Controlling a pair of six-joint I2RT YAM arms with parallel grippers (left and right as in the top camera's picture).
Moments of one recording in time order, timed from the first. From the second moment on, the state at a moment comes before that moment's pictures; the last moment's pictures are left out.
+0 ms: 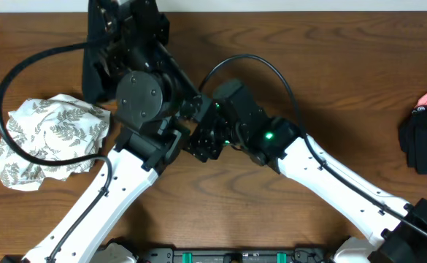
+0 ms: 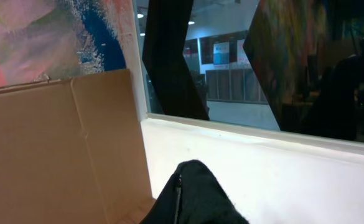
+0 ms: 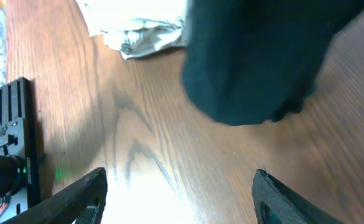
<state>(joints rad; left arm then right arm) -0.61 1.37 1.36 0.59 -1.23 0.61 0.78 1.58 1.25 -0.40 -0.40 -0.08</state>
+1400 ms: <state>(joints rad) -0.61 1.42 1.50 0.59 -1.27 0.61 0.89 1.63 1.25 -0.21 -0.27 0.06</state>
